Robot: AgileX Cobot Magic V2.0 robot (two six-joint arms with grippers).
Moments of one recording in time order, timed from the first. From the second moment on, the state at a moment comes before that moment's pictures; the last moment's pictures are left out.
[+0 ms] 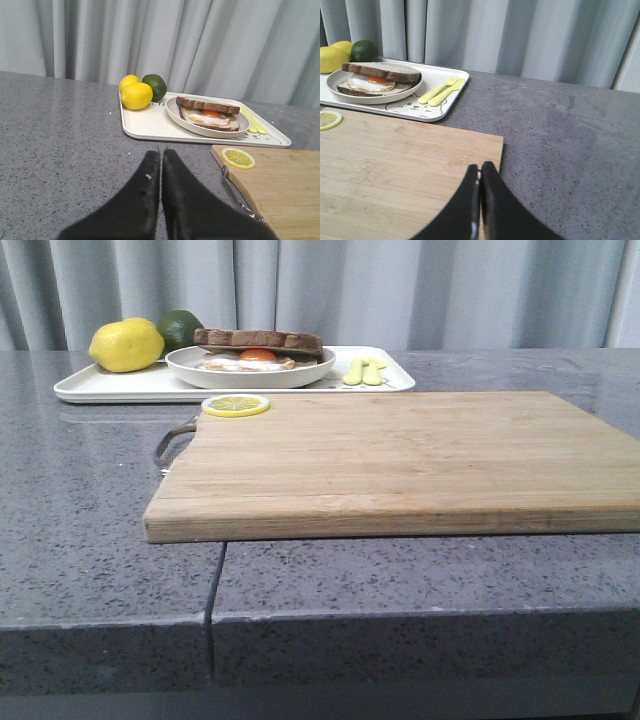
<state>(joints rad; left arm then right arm) -0.01 0.11 -0.30 -0.49 0.32 0.26 0.16 0.42 -0.36 0.37 0.13 -0.40</state>
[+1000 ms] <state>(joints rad) -0.01 0.00 0.00 0.10 0.17 -0.07 0.16 0.42 -0.35 0.37 0.13 -0.40</state>
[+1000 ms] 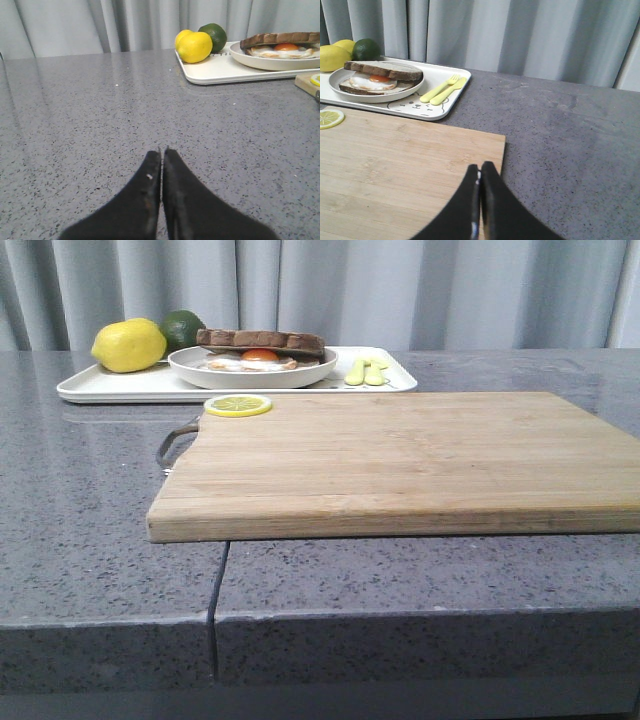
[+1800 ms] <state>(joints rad) -0.01 0.00 0.00 0.09 0.16 -0.07 0.16 0.42 -0.35 0.37 0.14 -0.40</state>
